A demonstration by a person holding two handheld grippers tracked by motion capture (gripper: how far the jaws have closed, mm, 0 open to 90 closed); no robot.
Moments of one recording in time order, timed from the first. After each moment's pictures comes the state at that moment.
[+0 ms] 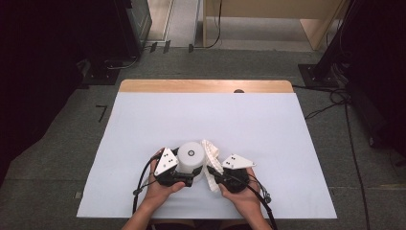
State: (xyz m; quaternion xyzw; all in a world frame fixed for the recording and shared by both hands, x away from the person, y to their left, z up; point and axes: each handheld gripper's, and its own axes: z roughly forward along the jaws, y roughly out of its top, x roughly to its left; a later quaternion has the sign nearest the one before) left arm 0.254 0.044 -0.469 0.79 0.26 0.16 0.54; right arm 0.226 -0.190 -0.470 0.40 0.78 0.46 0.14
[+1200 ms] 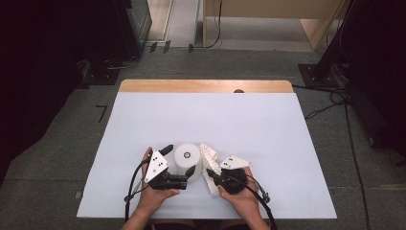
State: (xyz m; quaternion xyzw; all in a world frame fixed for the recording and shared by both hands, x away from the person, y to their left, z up) left arm 0.232 0.060 -0.449 0.74 0.31 0.22 0.56; right arm 0.228 -0.187 -0.482 0.41 0.79 0.44 0.12
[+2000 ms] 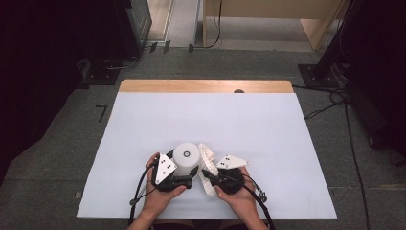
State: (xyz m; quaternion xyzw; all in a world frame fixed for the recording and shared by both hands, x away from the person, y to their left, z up) left arm 0.234 0.047 -0.468 0.76 0.32 0.23 0.51; right arm 0.228 -0.179 -0.473 0.39 0.79 0.46 0.10
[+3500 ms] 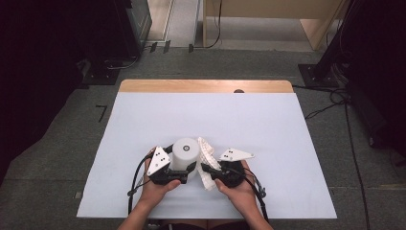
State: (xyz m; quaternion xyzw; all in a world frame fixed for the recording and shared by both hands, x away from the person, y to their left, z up) left arm 0.254 0.057 -0.464 0.76 0.30 0.19 0.55; right arm 0.241 -0.184 -0.461 0.40 0.77 0.49 0.08
